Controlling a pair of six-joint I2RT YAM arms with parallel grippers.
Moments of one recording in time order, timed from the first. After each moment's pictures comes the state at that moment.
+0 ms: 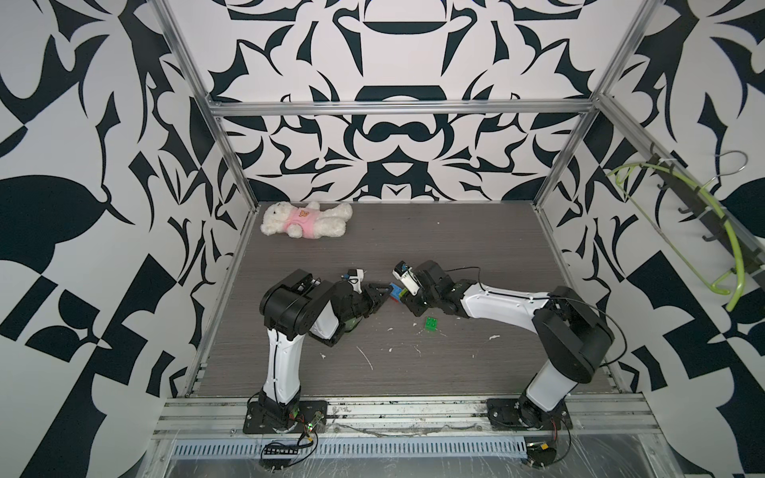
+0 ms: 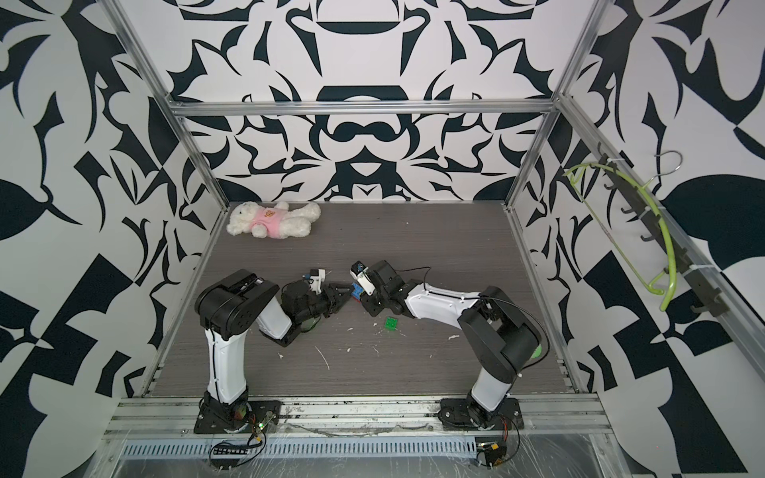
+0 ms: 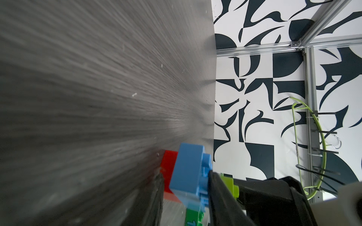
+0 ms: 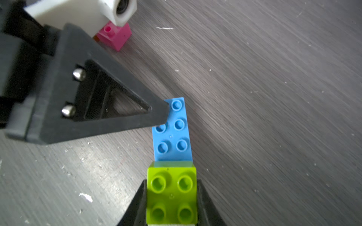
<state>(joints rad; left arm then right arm) -0.51 2.05 0.48 1.26 0.49 -1.31 0.74 1.69 0.94 -0.12 -0.06 -0.03</state>
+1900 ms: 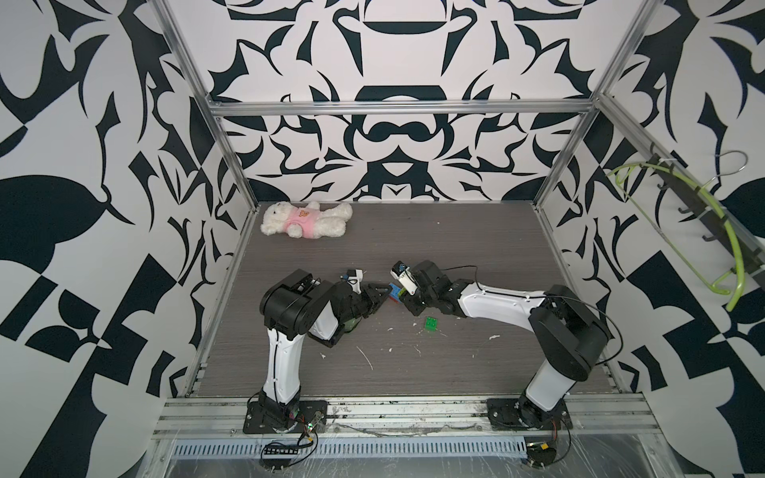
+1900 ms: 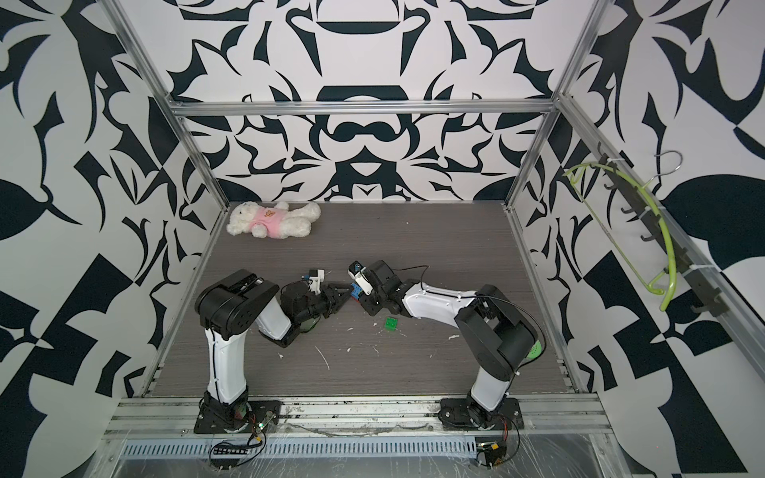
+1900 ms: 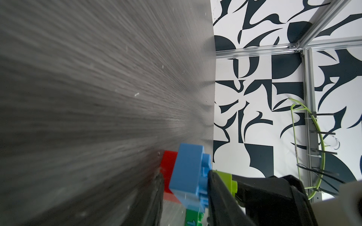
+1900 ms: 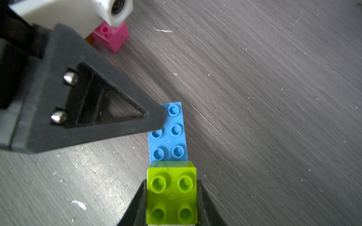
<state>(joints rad) -0.51 2.05 0.47 1.28 0.48 -1.31 0.76 1.70 0.95 -0.13 -0.03 -0.06</state>
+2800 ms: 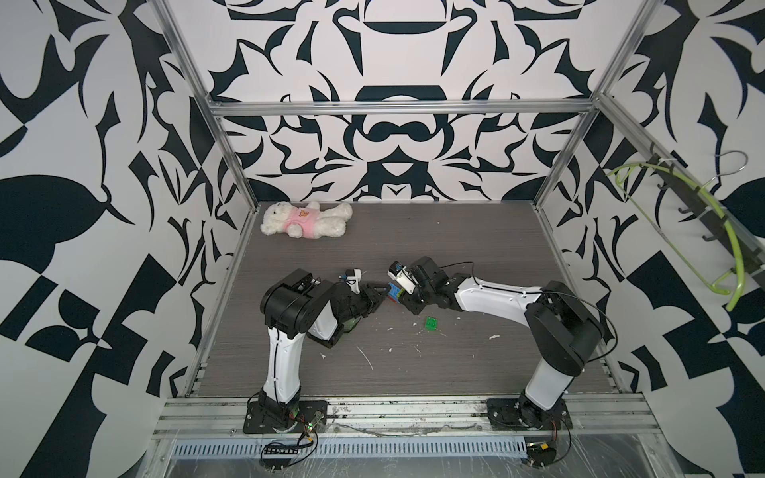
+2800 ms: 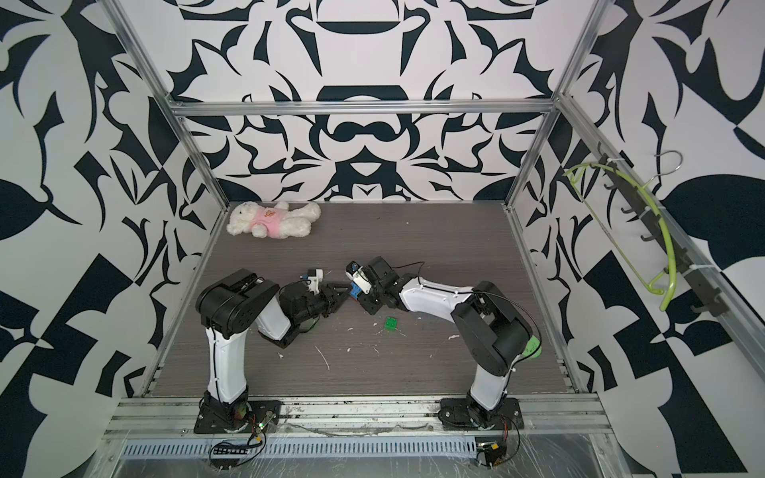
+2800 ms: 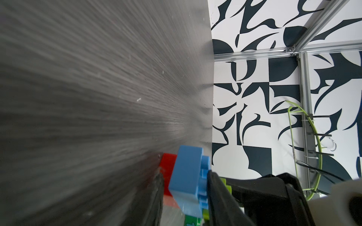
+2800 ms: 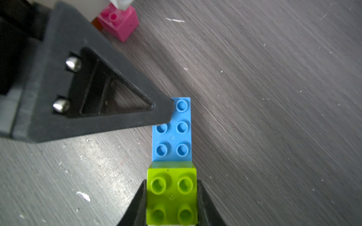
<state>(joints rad) -0.50 2.06 0.46 1.31 0.47 -1.32 0.74 1.76 1.04 -0.25 -0.09 -0.10</state>
